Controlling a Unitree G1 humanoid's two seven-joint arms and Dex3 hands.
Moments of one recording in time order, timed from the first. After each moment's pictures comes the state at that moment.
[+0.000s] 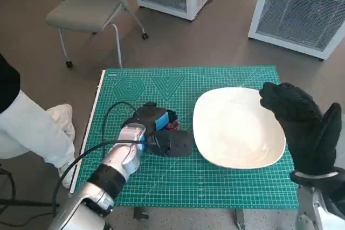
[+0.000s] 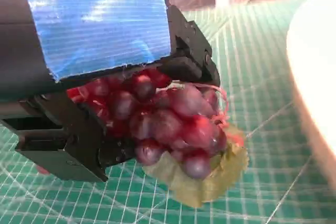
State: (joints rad) left arm -0.88 0.29 -0.54 0.79 0.74 0.18 -0.17; right arm -0.30 -0.19 -0.21 -0.15 0.39 -0.07 0.35
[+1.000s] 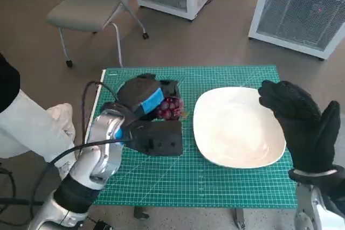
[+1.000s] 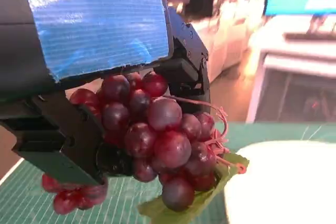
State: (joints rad) left arm -0.78 0.44 -0.37 0.09 0.75 0.26 -0.32; right arm -0.31 -0.19 -0.20 -0.14 0.39 -0.08 0.35
